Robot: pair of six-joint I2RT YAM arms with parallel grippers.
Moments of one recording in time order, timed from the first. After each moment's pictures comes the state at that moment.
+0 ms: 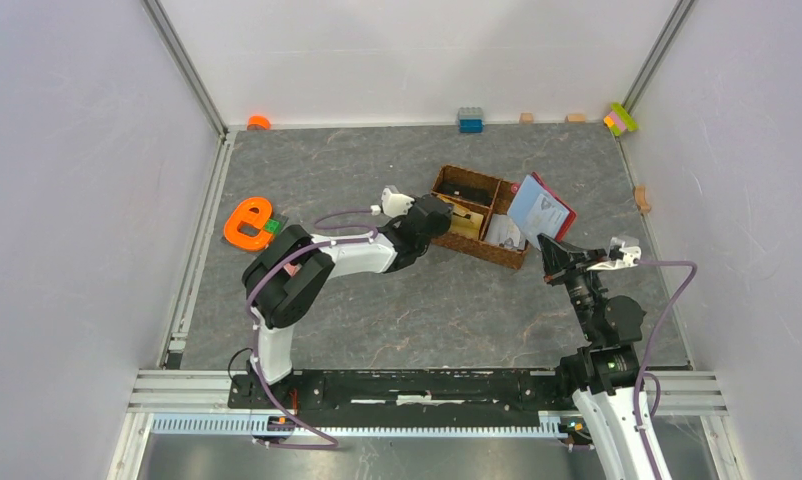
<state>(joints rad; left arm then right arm) -0.85 1.94 1.17 0.26 -0.52 -1.64 0.14 0.16 0.21 0.16 -0.11 0.45</state>
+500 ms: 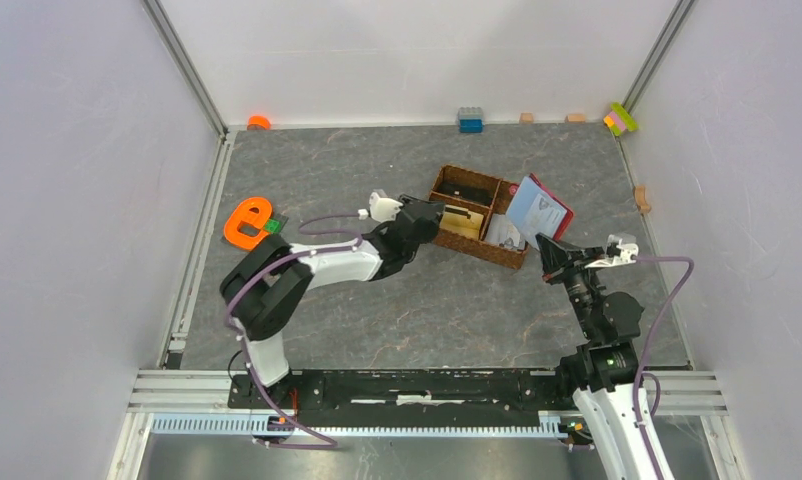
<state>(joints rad) -0.85 1.86 1.08 0.25 -0.53 -1.65 0.14 0.19 0.21 0.16 -0.11 0.45</state>
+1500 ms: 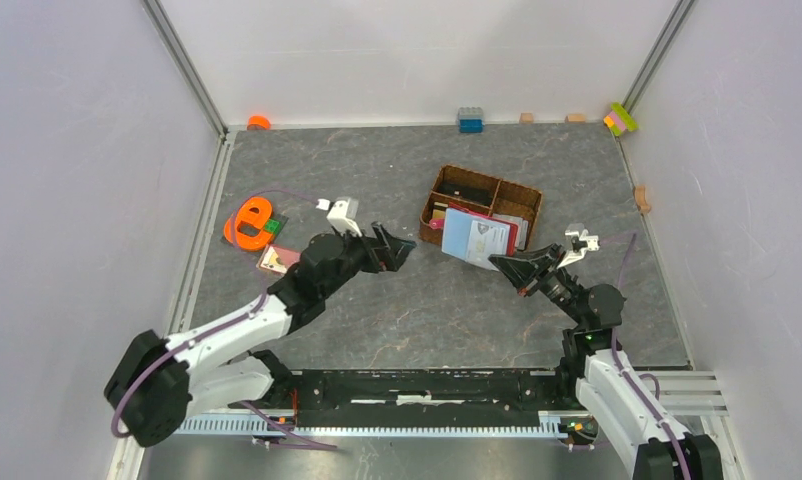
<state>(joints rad) -0.73 1.11 0.54 0.33 -0.05 -0.66 0.14 0.64 0.06 0.86 -0.67 0.69</state>
